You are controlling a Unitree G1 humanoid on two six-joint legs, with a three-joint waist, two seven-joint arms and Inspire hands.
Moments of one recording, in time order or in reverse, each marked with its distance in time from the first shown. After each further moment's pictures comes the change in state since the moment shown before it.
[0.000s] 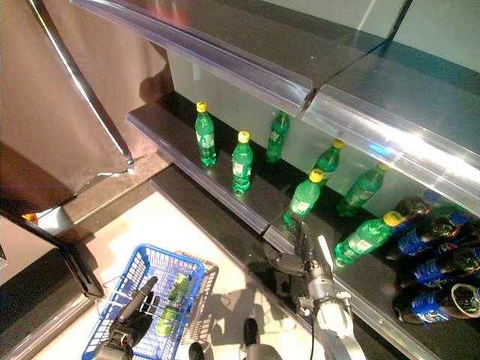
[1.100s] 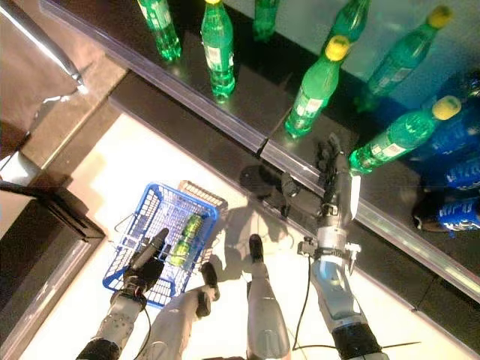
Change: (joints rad) left arm -0.261 0.044 -0.168 -0.058 -0.108 -0.165 -0.024; right arm -0.343 -0.043 0.001 -0.049 -0.018 -0.169 -0.371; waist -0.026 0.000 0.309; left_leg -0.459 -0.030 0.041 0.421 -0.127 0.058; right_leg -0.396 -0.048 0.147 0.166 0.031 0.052
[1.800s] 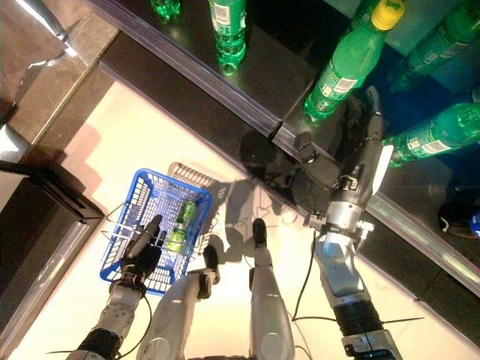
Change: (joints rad) left arm -0.020 0.001 0.018 -0.011 -0.052 -0.011 0.005; right arm -0.088 -0.024 -0.059 -0.040 -0.039 -0.029 -0.098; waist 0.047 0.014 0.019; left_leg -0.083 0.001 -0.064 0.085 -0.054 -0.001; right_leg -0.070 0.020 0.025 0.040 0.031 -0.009
